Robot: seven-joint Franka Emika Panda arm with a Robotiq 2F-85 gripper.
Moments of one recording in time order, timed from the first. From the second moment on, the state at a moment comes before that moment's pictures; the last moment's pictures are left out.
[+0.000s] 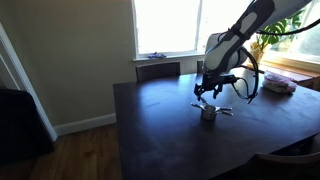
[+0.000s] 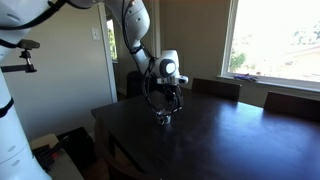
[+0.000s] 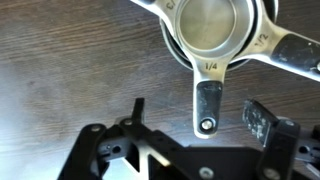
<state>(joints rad) 0.06 0.68 -0.08 -1.85 -0.07 2.62 0.37</state>
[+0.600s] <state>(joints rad) 0.10 0.75 -0.10 -1.77 -0.06 2.62 0.40</state>
